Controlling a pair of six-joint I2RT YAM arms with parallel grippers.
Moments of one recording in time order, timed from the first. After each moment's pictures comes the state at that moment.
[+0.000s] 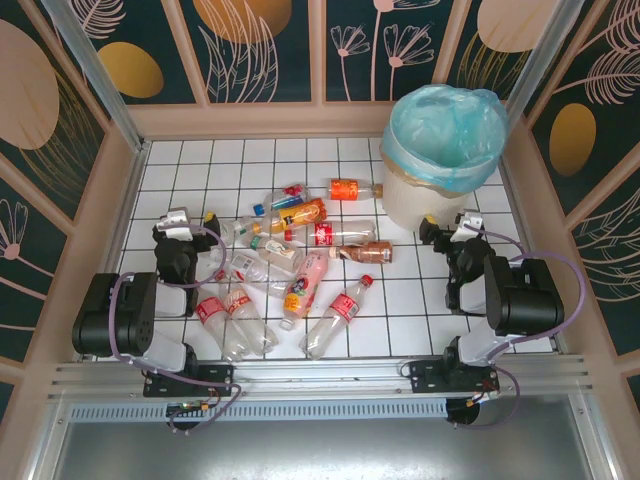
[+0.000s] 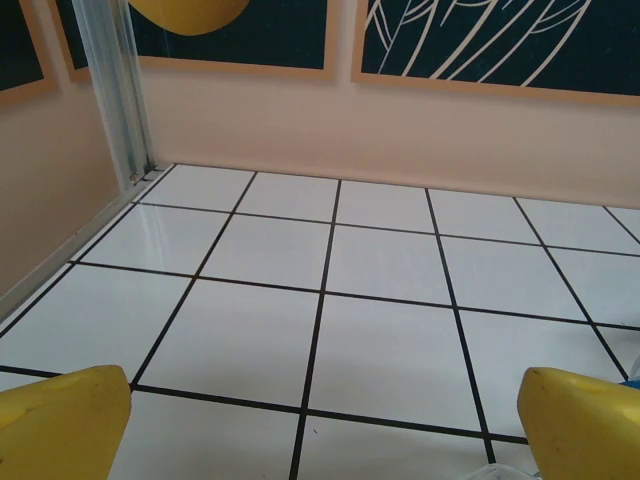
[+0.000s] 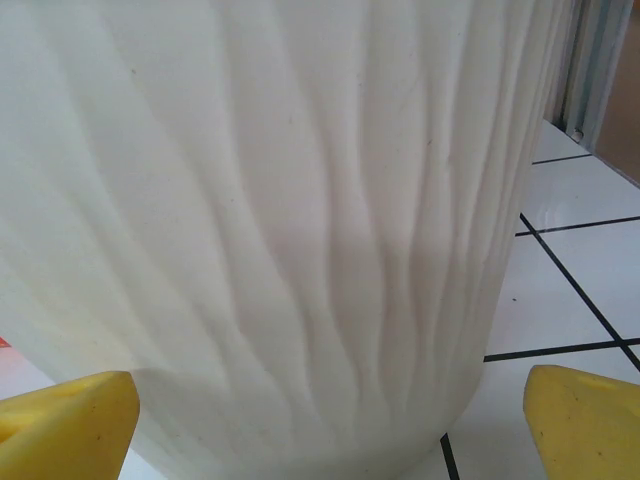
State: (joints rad) left arm 0.01 1.51 0.23 1.17 -0.07 -0.09; right arm -0.07 1.58 0.20 1.24 -0.12 0.13
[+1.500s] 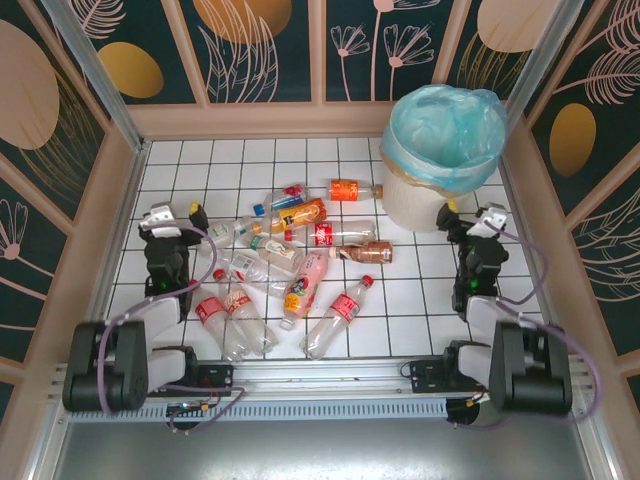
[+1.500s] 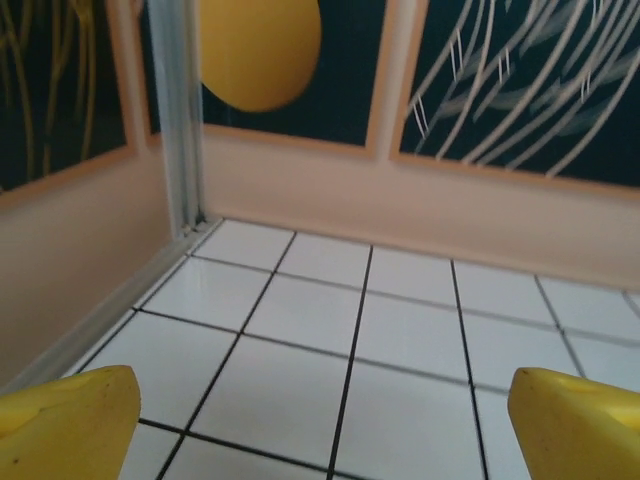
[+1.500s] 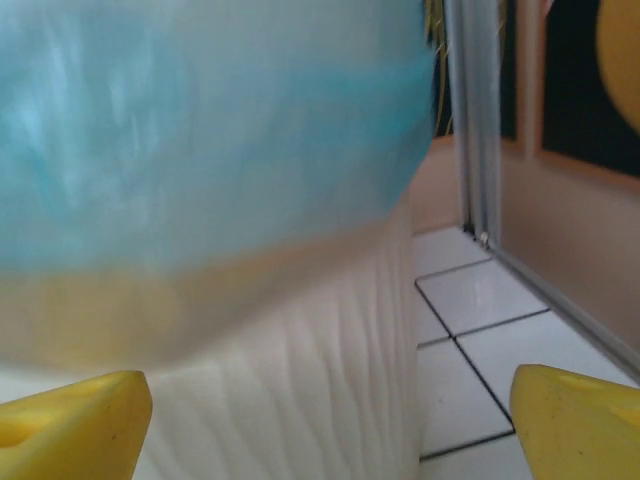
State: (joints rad) left arm 0.01 1.17 0.26 0.89 -0.19 -0.15; right arm -0.07 1.10 0.23 0.90 0.06 0.21
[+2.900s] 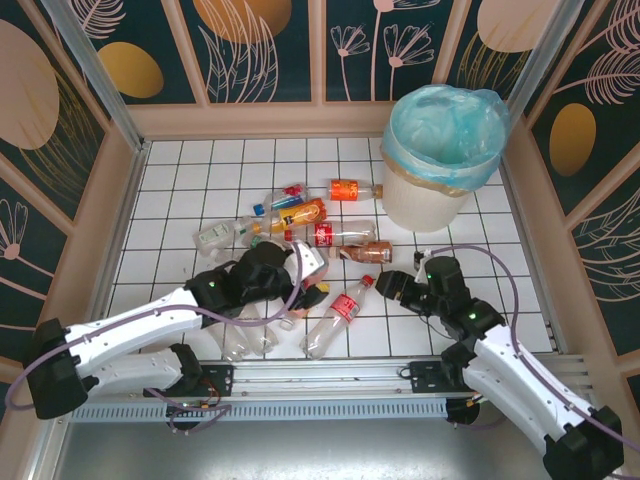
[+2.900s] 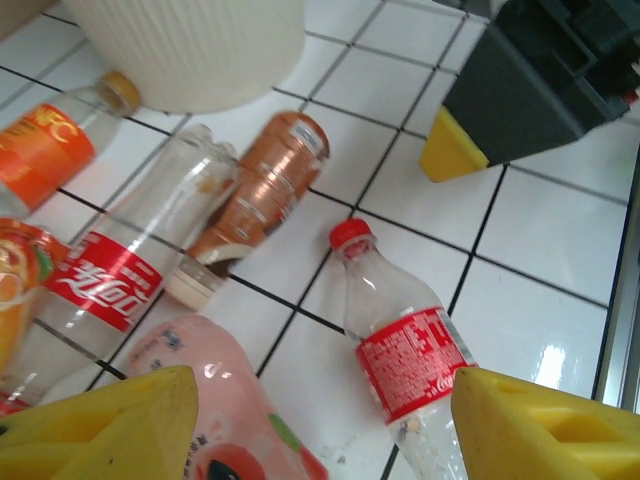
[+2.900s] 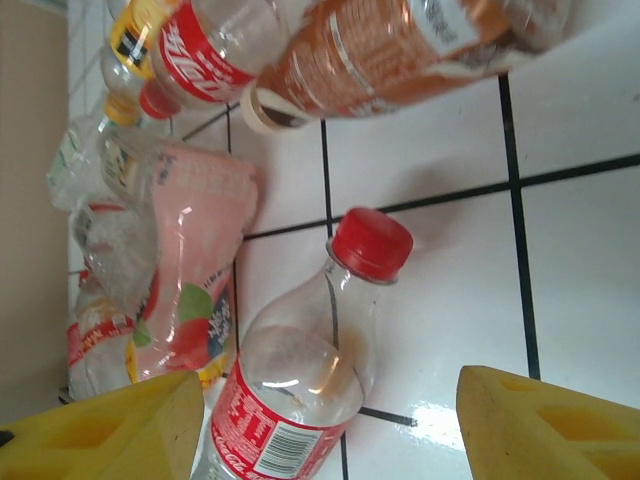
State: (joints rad) left arm -1.03 1.10 0.75 -0.24 0.04 0.06; right arm 0.54 0.62 0.33 -0.39 -0.29 0.89
